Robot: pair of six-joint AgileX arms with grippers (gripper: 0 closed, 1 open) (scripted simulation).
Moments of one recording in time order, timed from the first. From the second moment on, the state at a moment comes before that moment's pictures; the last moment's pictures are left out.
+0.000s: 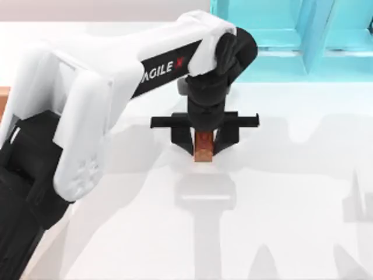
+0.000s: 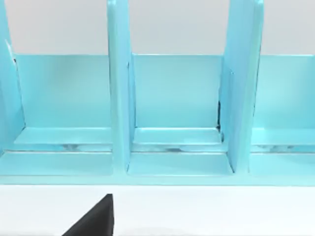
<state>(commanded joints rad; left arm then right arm) -0.68 2.52 2.14 -1.19 0.01 -0.65 0.00 0.00 0.00 0.00 0.00 0.00</state>
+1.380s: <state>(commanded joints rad) -0.68 2.59 2.66 -1.64 0.01 -0.65 0.00 0.00 0.00 0.00 0.00 0.00</state>
